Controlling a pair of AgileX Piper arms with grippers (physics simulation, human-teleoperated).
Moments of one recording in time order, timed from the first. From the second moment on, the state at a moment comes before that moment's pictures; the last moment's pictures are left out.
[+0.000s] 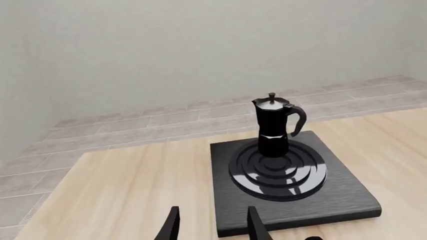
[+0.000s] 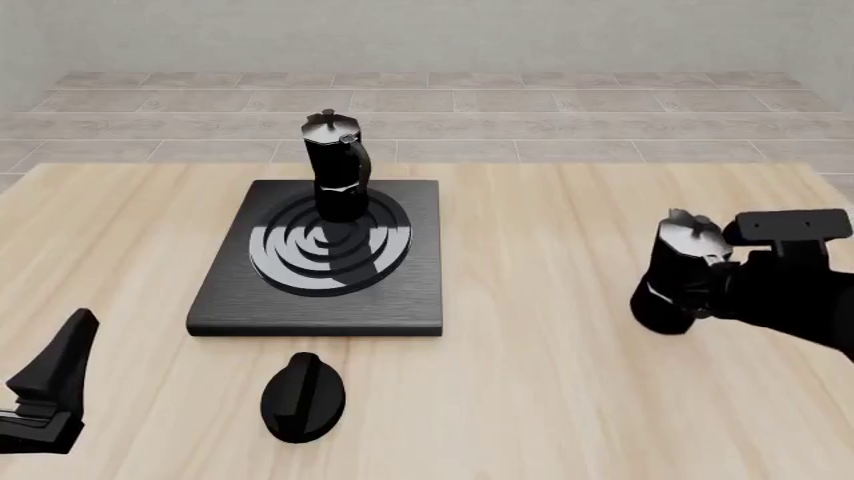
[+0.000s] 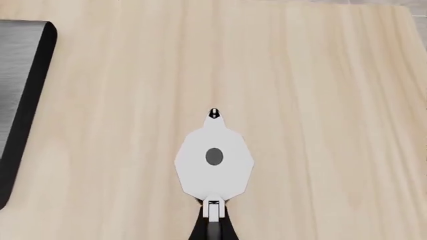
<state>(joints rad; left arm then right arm) -0.06 0.06 0.00 -0.04 0.12 -0.03 1.25 -0.46 -0.01 -0.05</state>
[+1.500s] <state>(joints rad) -0.06 0.05 0.00 -0.04 0.13 0.32 0.83 -0.39 -0.16 -0.07</state>
